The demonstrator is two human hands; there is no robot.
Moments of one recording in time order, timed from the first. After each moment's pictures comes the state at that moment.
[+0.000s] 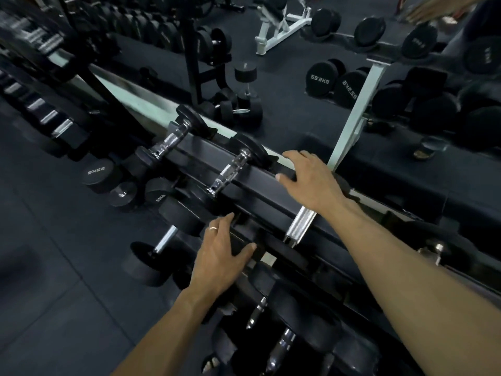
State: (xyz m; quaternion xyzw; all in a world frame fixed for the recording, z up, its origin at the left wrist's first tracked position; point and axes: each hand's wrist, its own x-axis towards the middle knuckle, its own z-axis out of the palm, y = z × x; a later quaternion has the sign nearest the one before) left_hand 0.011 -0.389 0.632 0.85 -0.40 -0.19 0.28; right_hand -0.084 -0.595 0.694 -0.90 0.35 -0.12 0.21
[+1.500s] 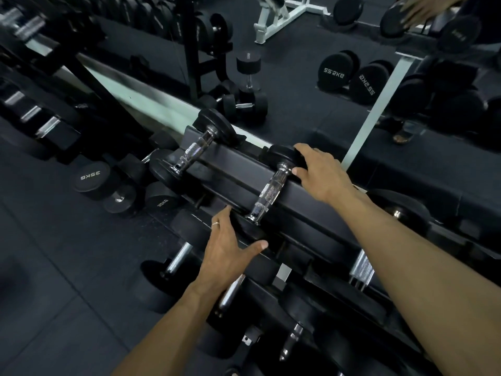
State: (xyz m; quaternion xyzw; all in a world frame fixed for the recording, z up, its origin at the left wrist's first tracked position) left_hand 0.144 -0.416 0.610 0.83 -0.36 -0.28 0.34; right_hand 0.047 -0.626 0.665 -0.89 0.40 -0.06 0.20
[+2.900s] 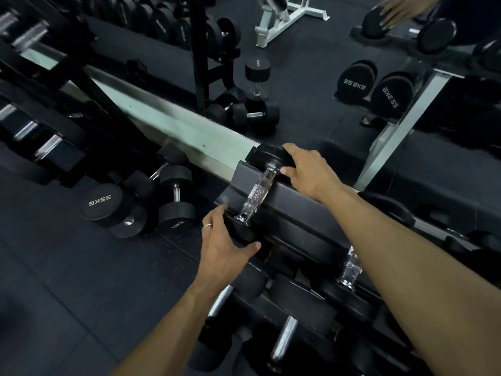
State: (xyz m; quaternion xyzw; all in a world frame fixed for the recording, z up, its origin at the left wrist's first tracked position) left_hand 0.356 -0.430 0.601 0.81 -0.34 -0.27 0.39; right_hand 0.267 -0.635 0.667 -0.87 0.42 -0.04 0.25
